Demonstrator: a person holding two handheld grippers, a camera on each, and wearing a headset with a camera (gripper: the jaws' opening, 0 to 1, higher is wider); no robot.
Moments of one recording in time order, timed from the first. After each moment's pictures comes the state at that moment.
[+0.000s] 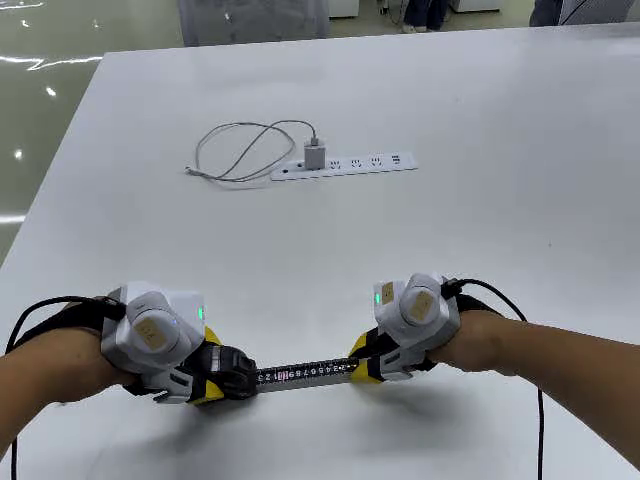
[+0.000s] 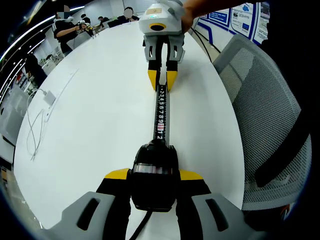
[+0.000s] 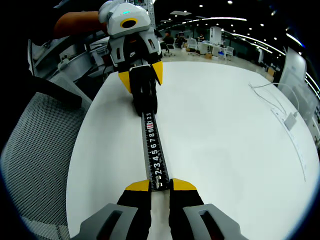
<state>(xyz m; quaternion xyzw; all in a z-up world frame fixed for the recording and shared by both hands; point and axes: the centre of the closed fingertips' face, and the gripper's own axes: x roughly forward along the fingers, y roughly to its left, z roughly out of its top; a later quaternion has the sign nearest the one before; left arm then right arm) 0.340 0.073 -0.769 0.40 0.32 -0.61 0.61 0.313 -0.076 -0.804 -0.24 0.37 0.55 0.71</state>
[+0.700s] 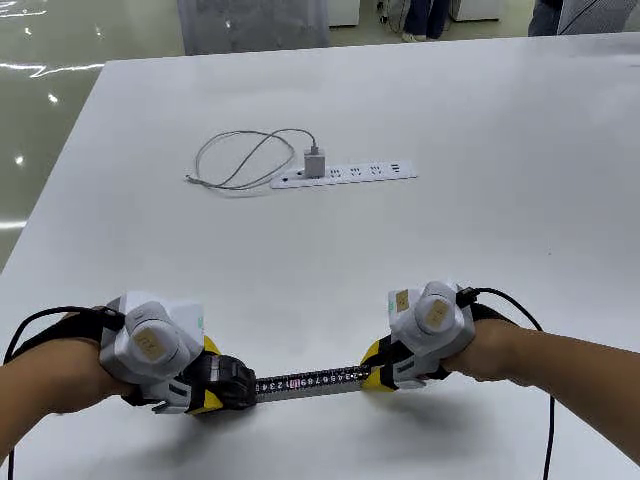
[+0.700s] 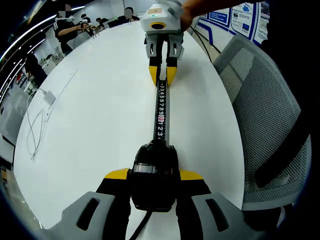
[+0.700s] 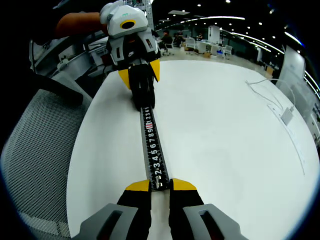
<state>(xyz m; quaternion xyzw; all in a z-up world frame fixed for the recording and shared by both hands) 0.341 0.073 -0.769 0.40 0.32 -0.61 0.61 0.311 -0.092 -0.805 -0.23 0.37 0.55 0.71</state>
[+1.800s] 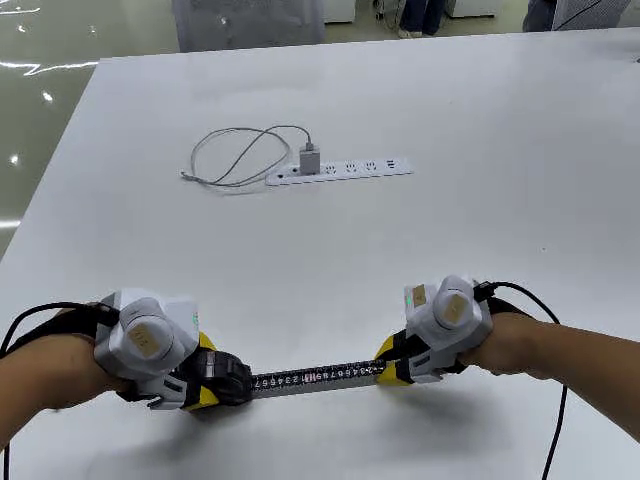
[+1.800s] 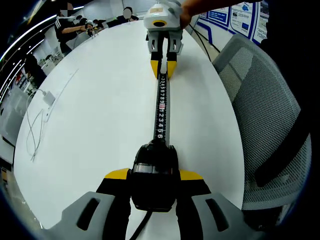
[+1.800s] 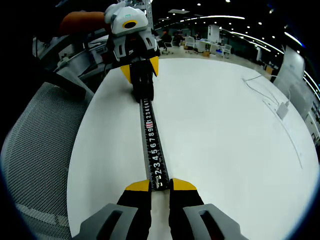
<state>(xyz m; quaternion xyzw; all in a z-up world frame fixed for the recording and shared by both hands) 0.340 0.073 -0.769 0.40 0.32 -0.61 0.60 0.304 -0.119 -0.804 -0.24 0.37 0.54 0.71</state>
